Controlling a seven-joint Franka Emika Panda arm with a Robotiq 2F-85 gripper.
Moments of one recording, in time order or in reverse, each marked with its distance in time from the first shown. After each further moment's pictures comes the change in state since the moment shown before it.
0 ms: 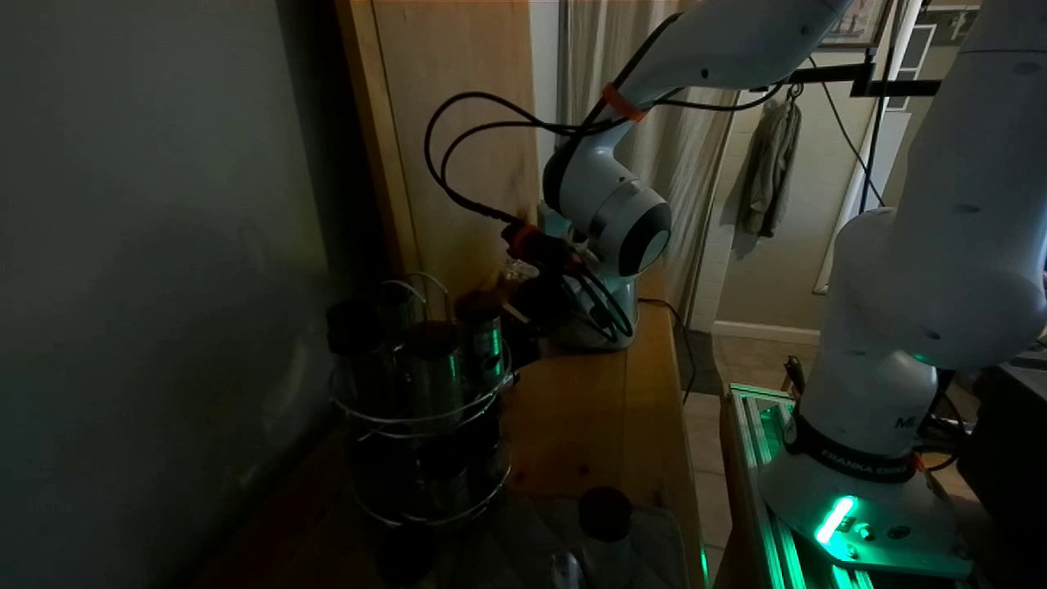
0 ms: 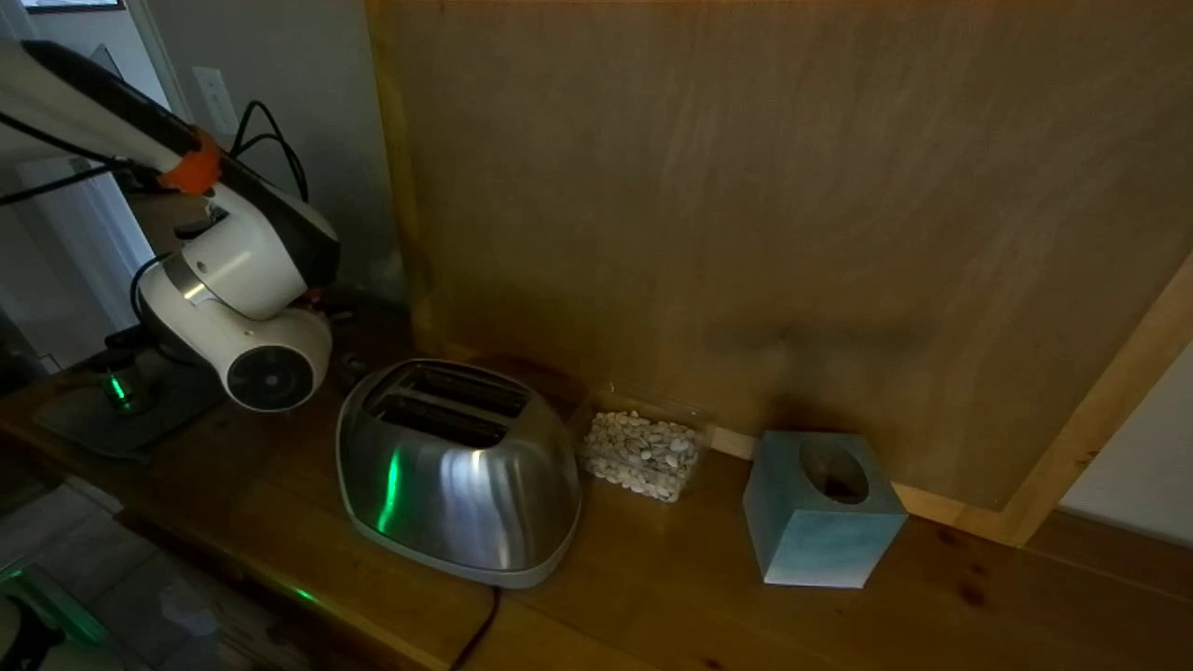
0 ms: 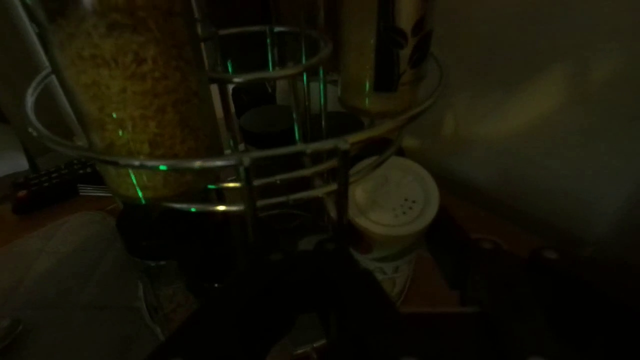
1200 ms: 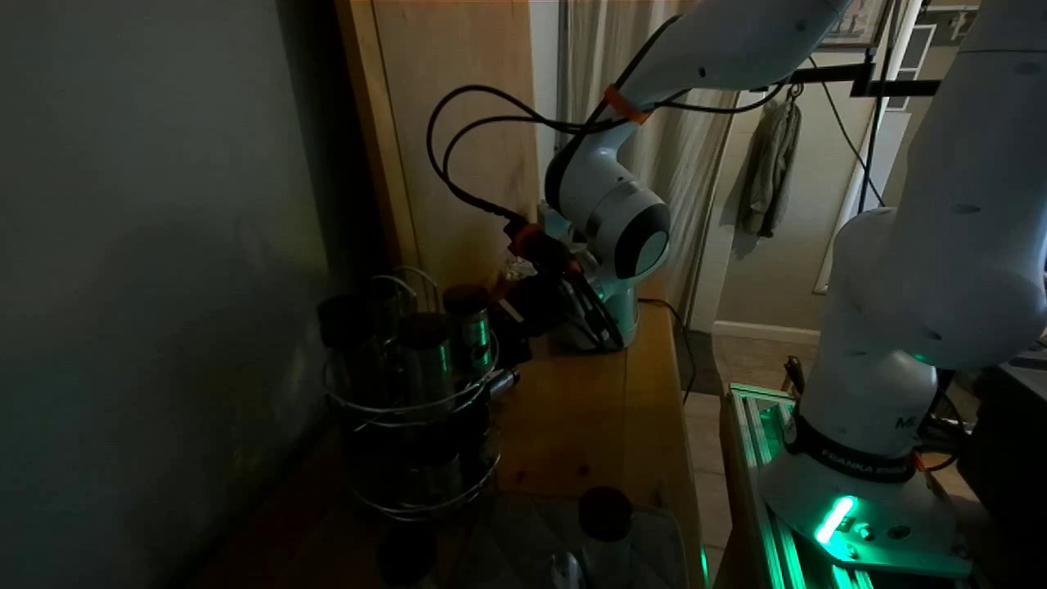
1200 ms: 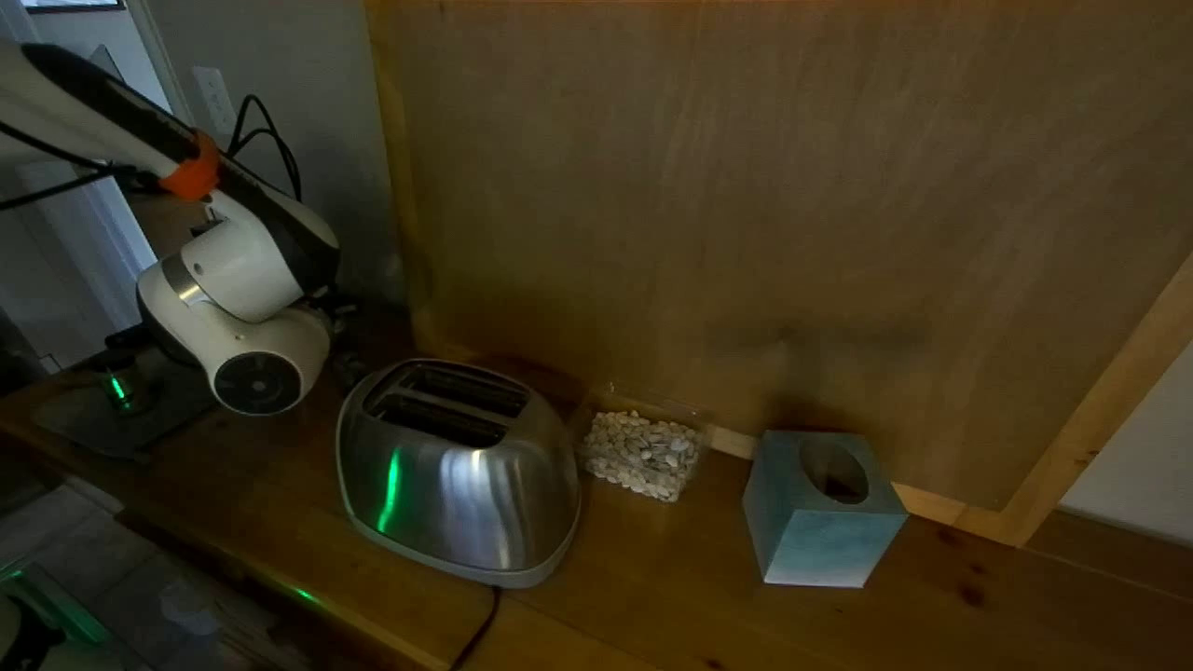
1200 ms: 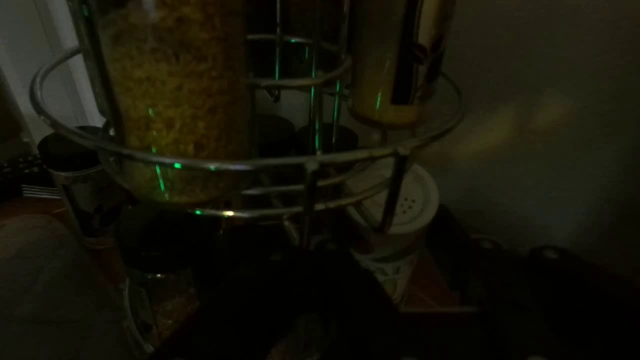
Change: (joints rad) arm 0.007 0.003 0.009 0.000 0.114 0.009 -0.136
